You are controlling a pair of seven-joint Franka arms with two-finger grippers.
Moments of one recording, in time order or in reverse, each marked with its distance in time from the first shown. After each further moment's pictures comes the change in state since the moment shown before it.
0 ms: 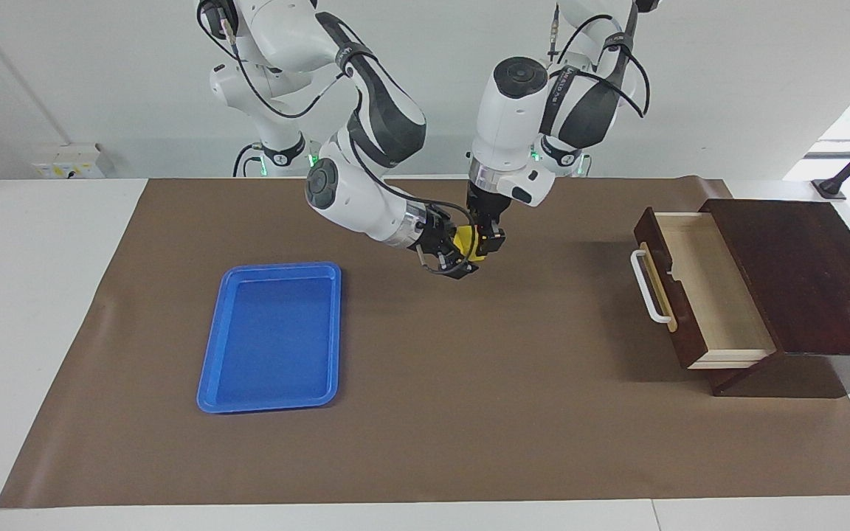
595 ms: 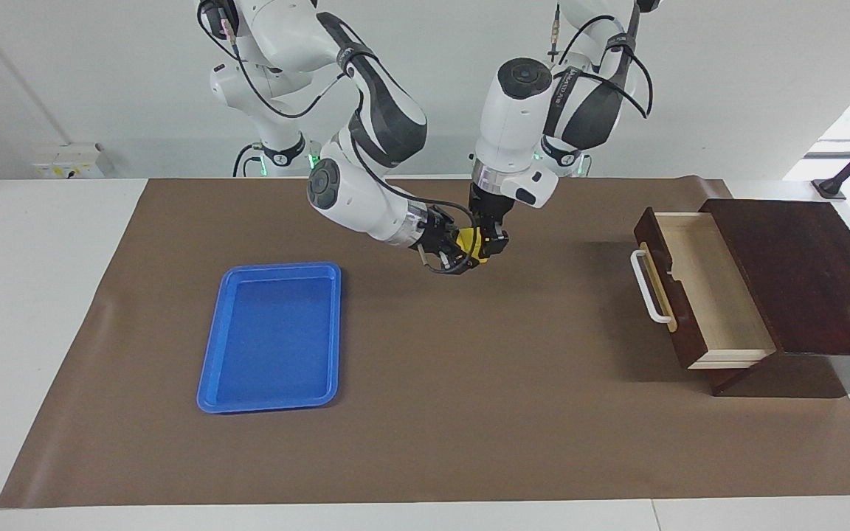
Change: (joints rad) left arm 0.000 0.000 0.005 -0.001 -0.001 0.003 0.000; right arm 0.001 0.000 0.001 -0.001 0.000 0.002 -0.004
